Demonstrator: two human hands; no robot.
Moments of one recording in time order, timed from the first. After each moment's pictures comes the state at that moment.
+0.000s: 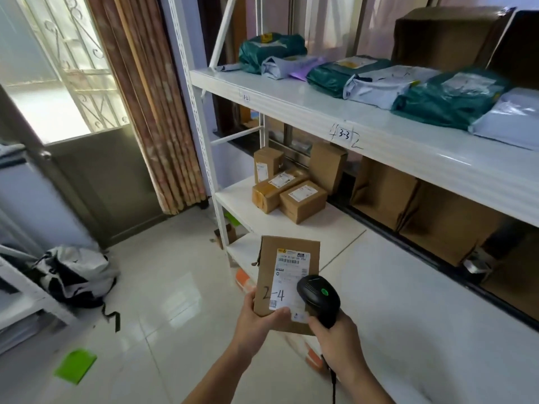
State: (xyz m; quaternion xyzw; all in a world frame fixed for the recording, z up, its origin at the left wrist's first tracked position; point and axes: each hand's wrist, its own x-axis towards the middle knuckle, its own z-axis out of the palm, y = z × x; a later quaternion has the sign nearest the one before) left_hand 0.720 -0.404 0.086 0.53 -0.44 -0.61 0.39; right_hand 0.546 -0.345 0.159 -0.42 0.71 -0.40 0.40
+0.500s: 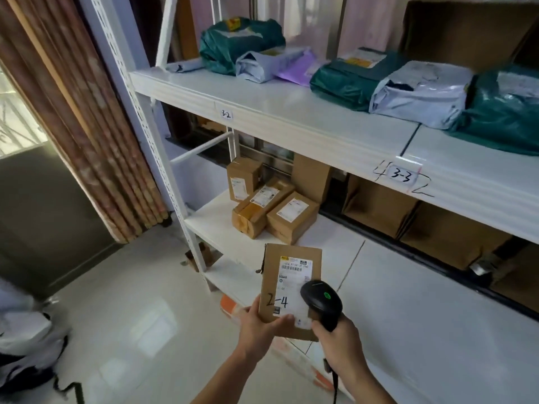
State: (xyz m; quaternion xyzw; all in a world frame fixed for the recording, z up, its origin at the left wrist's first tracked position) left_hand 0.743 -0.628 0.022 0.55 -0.50 -0.61 0.28; right_hand 0.588 -0.528 0.131 -0.31 0.80 -0.37 0.36
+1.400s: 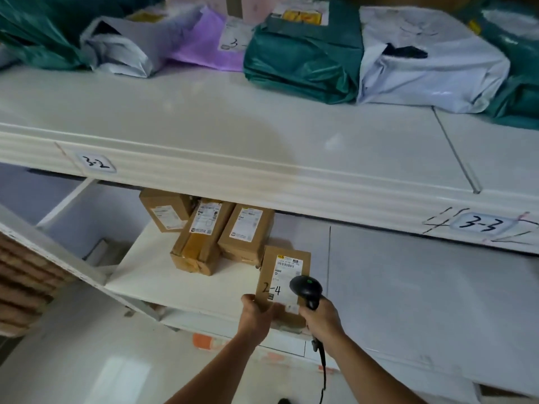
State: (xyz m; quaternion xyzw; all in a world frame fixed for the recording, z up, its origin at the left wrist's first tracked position) left_hand 0.650 -0.811 -0.001 0.53 -0.62 -0.58 0.01; right_hand 0.533 -0.694 0.033 -0.09 0.85 -0.37 0.37
